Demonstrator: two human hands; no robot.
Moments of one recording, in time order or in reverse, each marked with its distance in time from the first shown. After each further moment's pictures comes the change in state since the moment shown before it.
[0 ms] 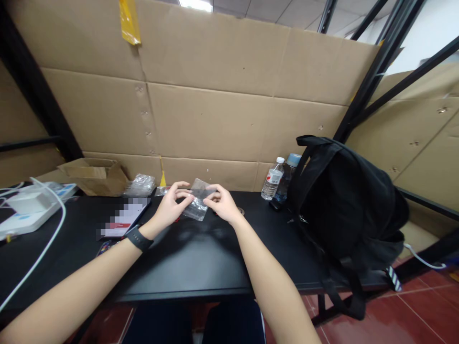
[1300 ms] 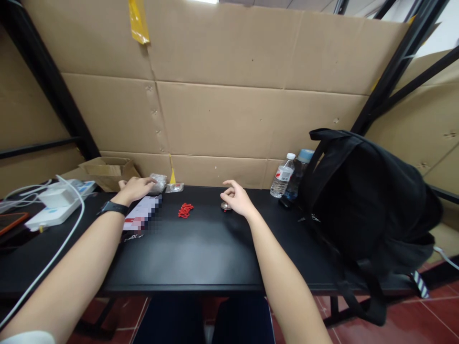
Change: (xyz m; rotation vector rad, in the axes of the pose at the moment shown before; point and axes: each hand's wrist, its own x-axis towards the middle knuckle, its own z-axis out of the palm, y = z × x) left_hand 0.058 -0.117 -0.173 1.072 -0.252 -0.419; right_hand 0.005 0.012 -0.026 -0.214 0.041 0.023
